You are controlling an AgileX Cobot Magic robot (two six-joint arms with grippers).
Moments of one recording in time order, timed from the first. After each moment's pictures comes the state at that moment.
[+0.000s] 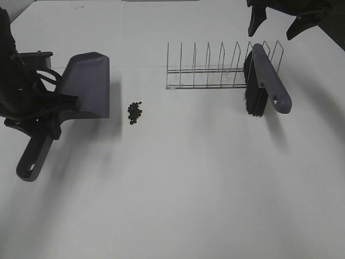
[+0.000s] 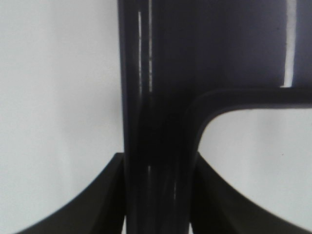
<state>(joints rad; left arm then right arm) -0.28 1.88 -1.20 -0.08 0.83 -0.23 0.05 2.34 -2.29 0.06 1.21 0.05</state>
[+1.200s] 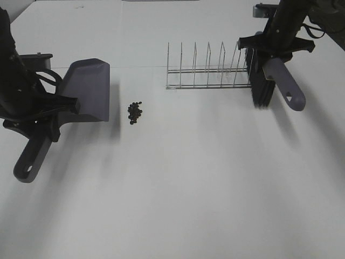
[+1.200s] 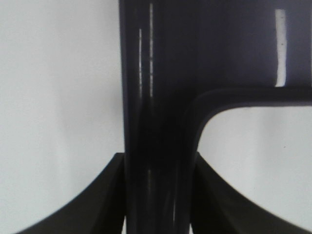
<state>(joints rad) -0.28 1.88 -1.20 -0.08 0.85 -0.23 0.05 2.59 -2.46 -0.05 1.23 0.12</state>
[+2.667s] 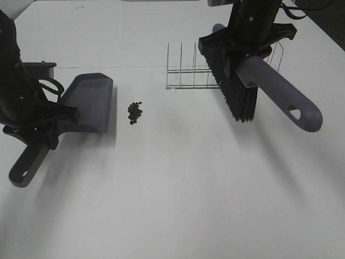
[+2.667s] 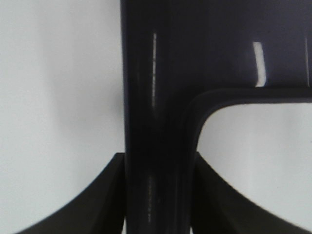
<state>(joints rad) -0.28 1.93 -1.20 -0.05 0.86 -0.20 0.36 2.05 -1.74 -0.14 1.11 0.18</state>
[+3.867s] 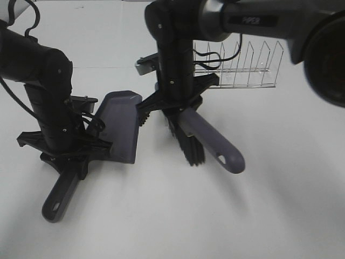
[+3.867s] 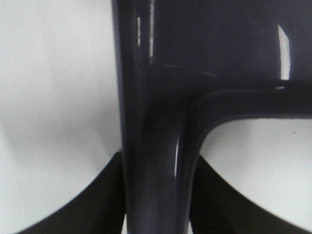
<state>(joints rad) -0.44 2.11 -1.22 -0.05 0.86 -0.26 0.62 2.42 -1.99 -0.21 1.21 0.24</state>
